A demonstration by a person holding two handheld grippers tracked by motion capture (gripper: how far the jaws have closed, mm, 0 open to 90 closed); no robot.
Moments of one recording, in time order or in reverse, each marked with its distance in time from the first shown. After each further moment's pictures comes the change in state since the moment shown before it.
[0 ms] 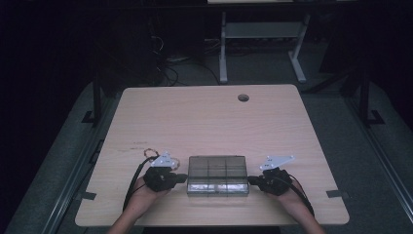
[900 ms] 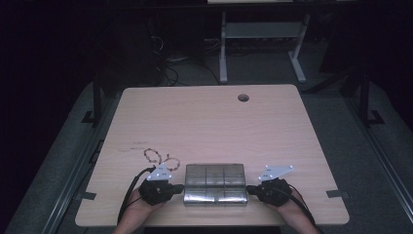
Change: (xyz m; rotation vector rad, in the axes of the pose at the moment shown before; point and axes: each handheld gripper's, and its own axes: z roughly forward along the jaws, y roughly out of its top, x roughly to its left) left arm -0.021 -0.018 -0.011 0.015 0.019 0.040; right arm 0.022 -0.011 -0.005 0.009 0.023 -0.019
